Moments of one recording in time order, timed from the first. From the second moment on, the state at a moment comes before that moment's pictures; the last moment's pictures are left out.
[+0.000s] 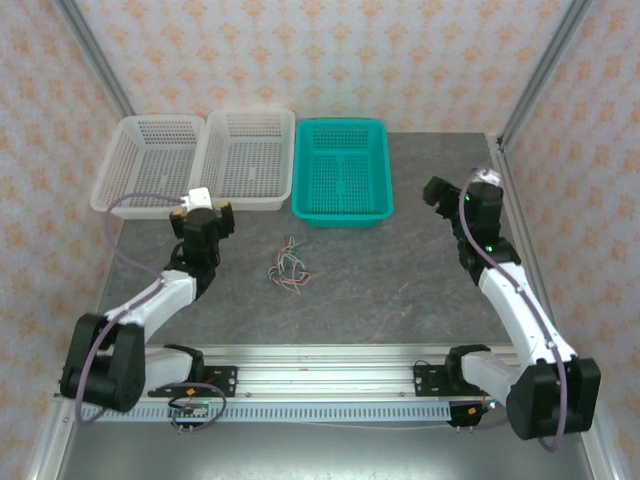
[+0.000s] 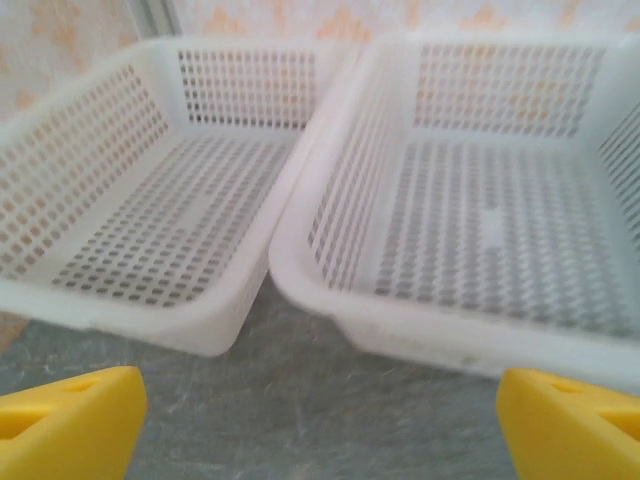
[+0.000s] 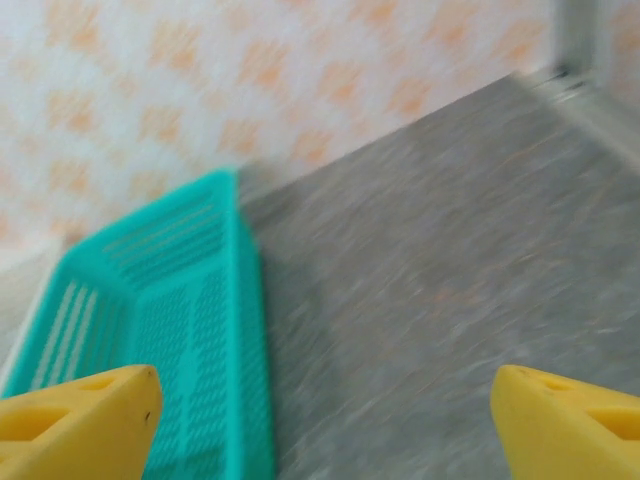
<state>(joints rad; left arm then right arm) -0.16 1.18 0.57 0.24 -0.50 -0.13 0.12 1.08 0.85 -0.19 0.05 0.48</state>
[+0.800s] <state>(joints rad) -0.50 1.38 0.97 -0.62 0.02 -0.54 0.64 1.51 1.17 -0.55 -0.30 0.47</state>
